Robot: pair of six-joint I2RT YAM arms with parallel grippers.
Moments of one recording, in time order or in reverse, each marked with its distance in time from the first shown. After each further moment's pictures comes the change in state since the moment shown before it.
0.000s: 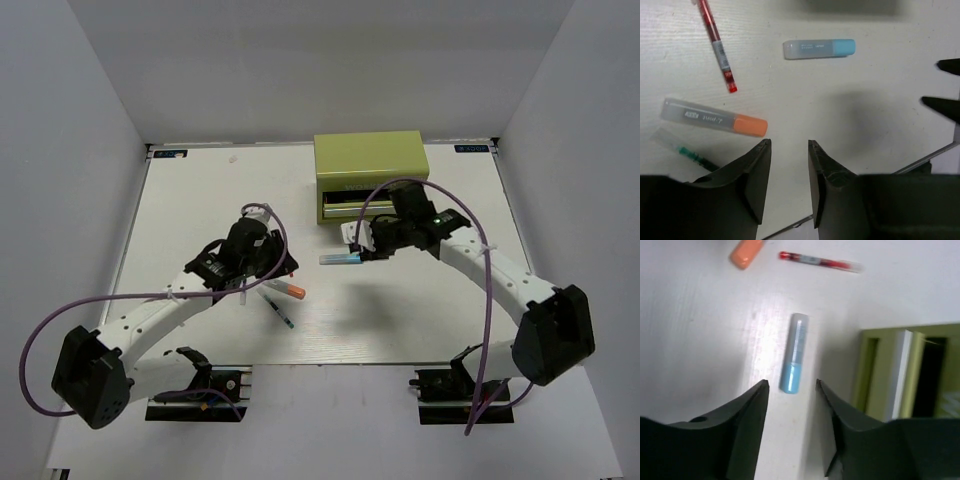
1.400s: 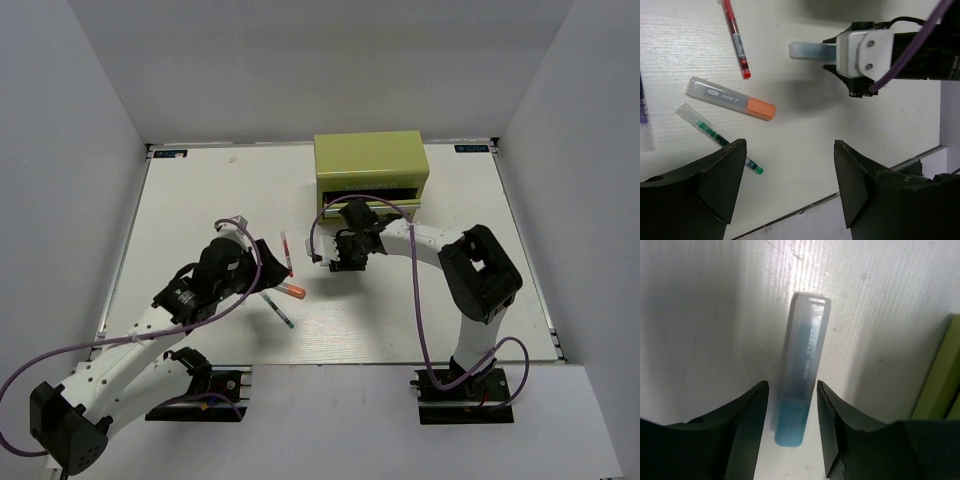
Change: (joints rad) left arm 0.000 -0.305 -0.114 -0.117 -0.062 -0.071; right arm 0.146 0.480 0.064 0.170 0.327 0.110
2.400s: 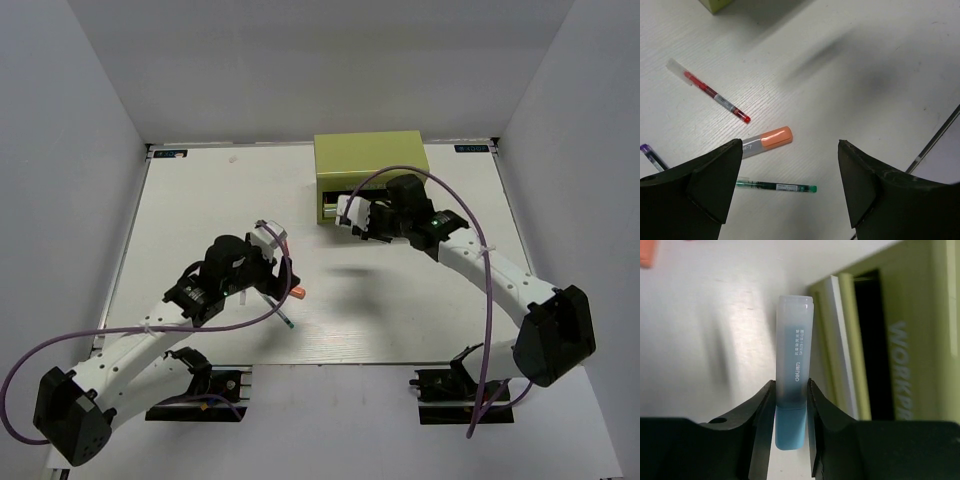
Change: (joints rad) left arm 0.000 0.037 -0.056 0.230 0.242 0.678; right arm -0.090 -0.469 -0.067 -0.031 -0.040 0.182
